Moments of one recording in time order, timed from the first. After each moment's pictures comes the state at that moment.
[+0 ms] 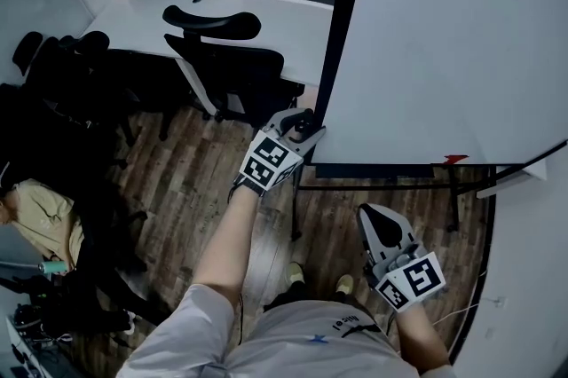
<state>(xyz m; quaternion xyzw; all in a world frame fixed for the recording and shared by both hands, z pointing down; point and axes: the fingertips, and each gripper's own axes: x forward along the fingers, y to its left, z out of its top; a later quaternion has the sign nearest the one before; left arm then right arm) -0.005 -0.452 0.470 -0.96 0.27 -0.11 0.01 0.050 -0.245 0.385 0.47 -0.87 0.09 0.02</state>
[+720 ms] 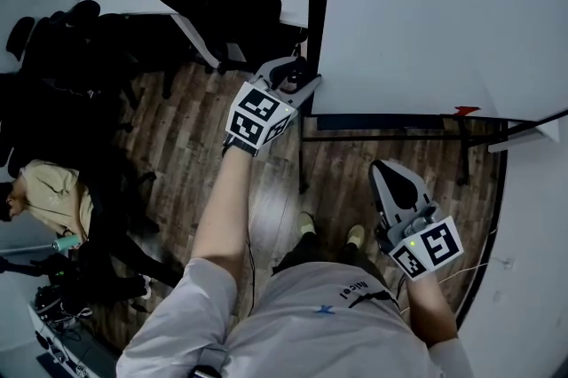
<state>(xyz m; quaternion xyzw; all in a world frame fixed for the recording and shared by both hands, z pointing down) -0.017 -0.430 0.463 -0.95 0.28 -0.13 -0.01 0.064 -0.228 0.388 0.47 -0.87 0.12 0.00</state>
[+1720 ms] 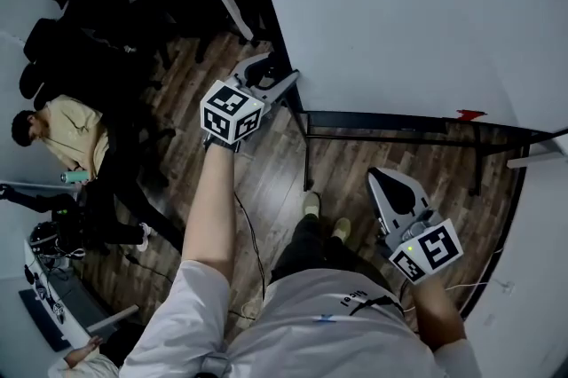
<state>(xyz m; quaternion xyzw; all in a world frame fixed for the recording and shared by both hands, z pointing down) -0.057 -0.296 0.467 -0.92 0.37 -0.14 -0.04 0.104 -0.097 0.416 0.36 -0.92 0.14 0.00</state>
